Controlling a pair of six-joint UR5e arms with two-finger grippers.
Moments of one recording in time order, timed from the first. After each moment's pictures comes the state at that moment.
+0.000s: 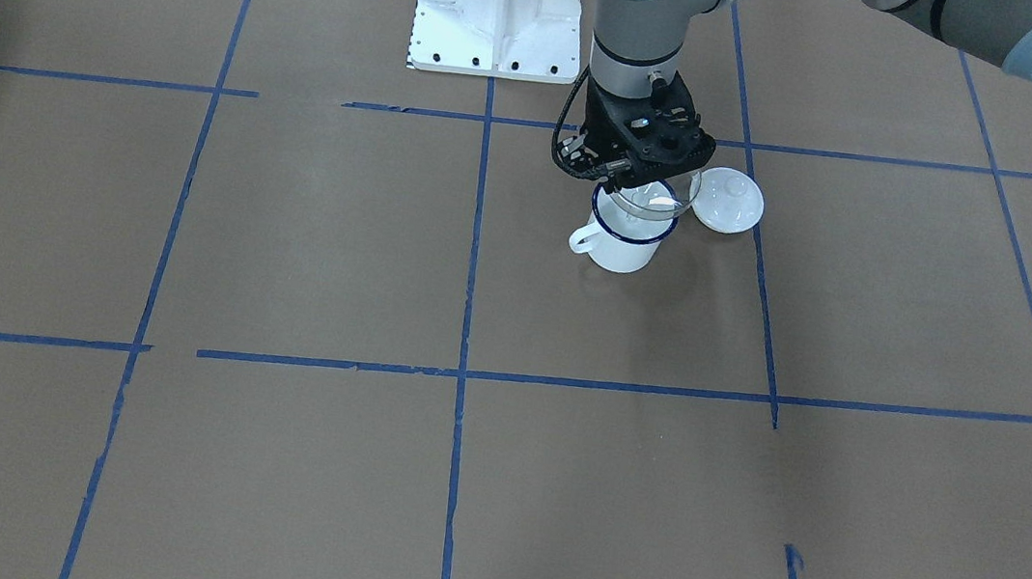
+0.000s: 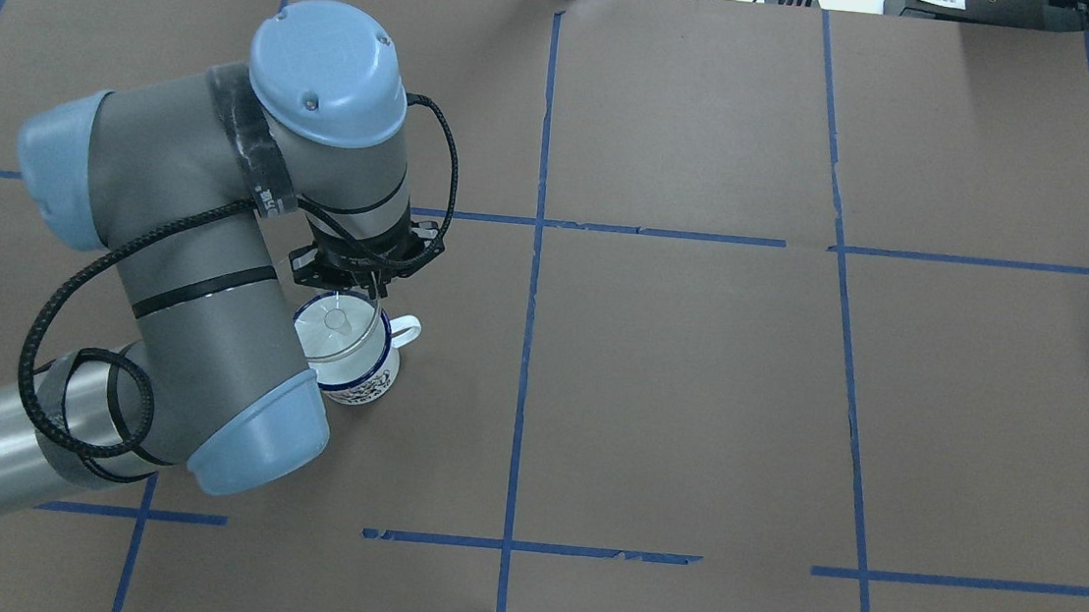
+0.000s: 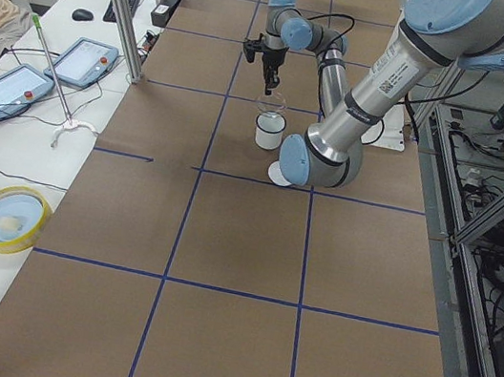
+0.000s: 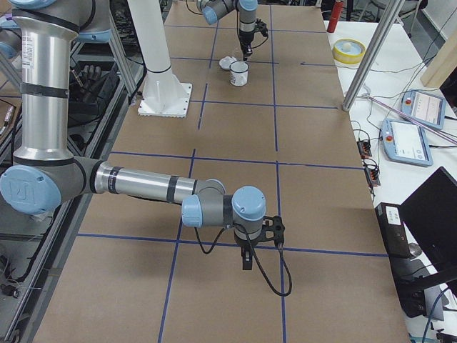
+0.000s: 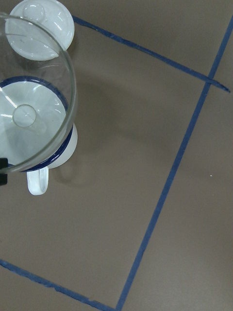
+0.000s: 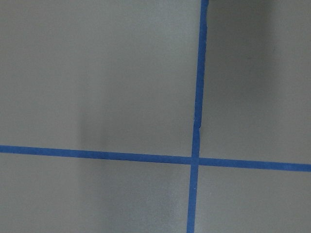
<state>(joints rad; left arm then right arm) -0.60 -2.32 -1.86 -1.13 -1.94 -1.46 1.56 -1.68 1.56 -1.39 2.29 0.01</state>
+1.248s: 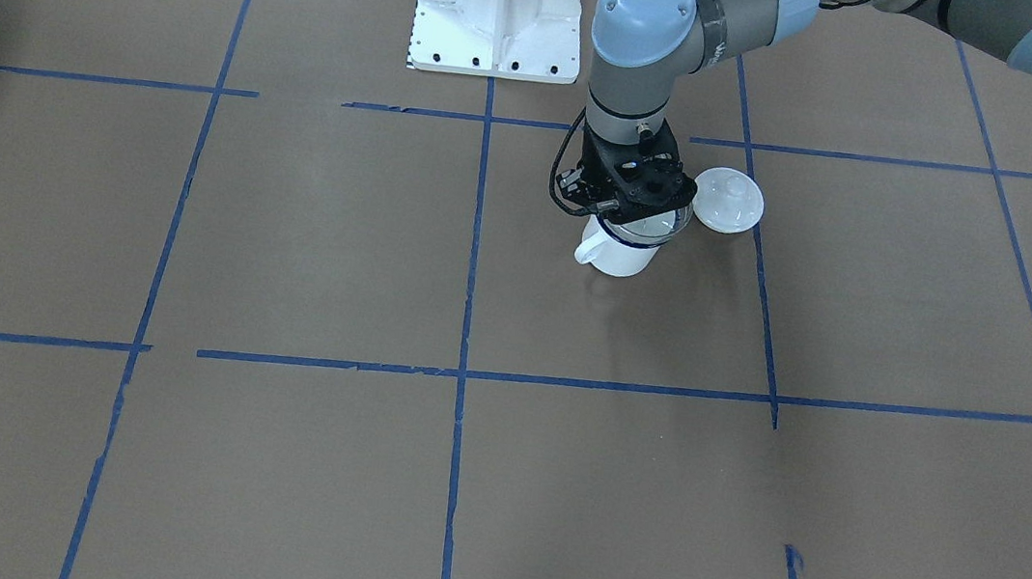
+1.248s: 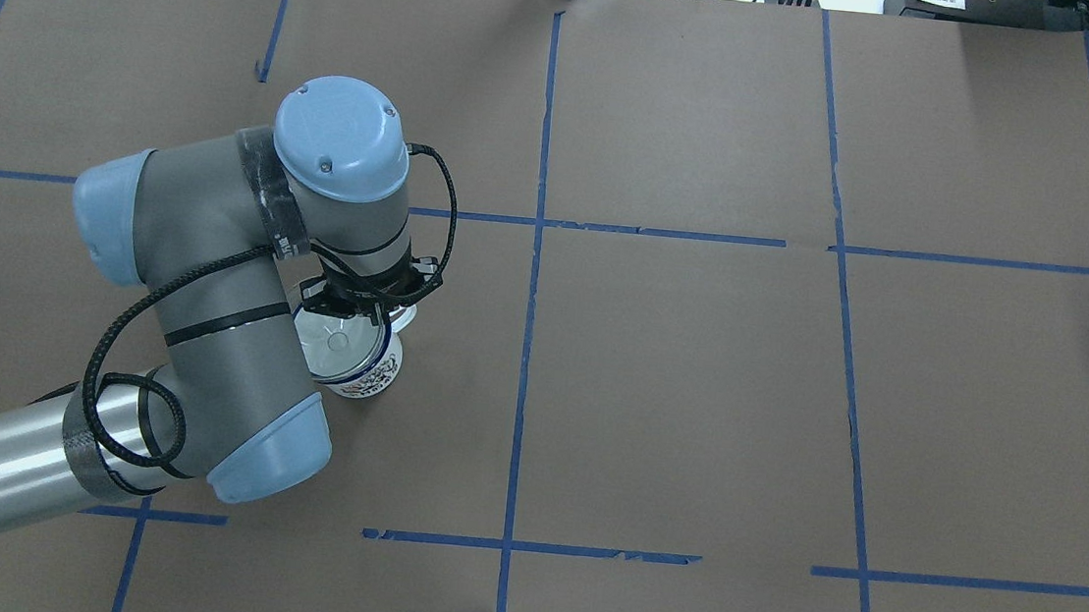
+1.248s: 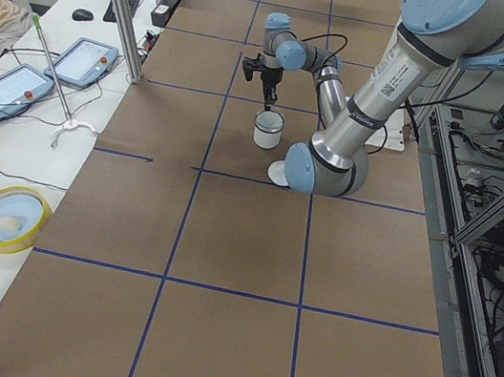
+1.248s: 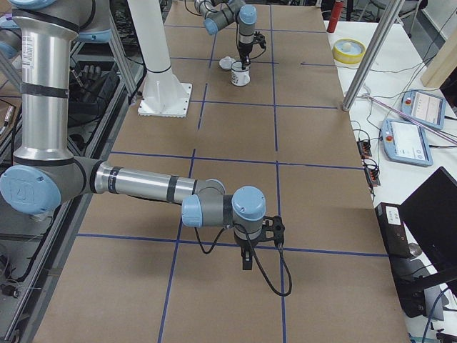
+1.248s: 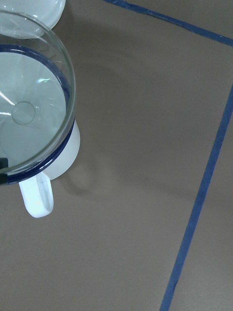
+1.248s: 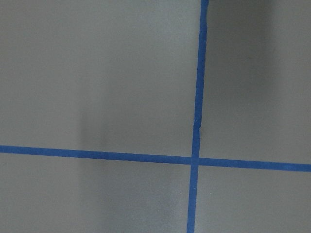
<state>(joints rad) -0.57 -2.26 -1.80 -1.26 -1.93 -1.45 1.56 -1.68 1.56 -1.39 2.29 0.01</state>
